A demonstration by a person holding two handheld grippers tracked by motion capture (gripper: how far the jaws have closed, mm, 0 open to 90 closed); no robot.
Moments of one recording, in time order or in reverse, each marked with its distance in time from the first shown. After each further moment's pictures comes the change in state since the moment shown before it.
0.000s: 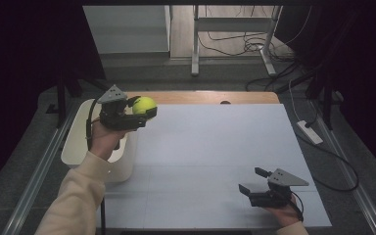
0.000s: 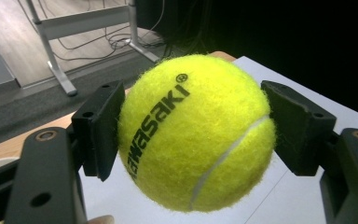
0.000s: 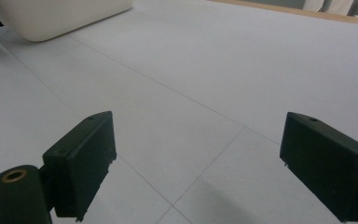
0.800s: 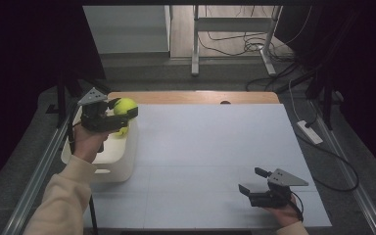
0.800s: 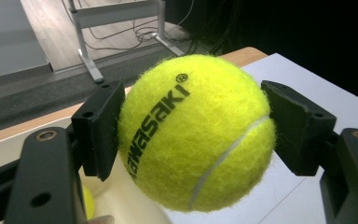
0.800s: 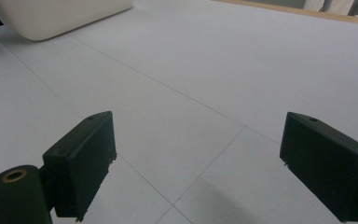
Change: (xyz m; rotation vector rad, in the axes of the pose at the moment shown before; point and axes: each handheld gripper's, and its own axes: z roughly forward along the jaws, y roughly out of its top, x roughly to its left) left arm 0.029 -0.017 -0.026 0.011 0.098 -0.060; right arm 0.001 0.000 0.001 0.002 0.001 0.000
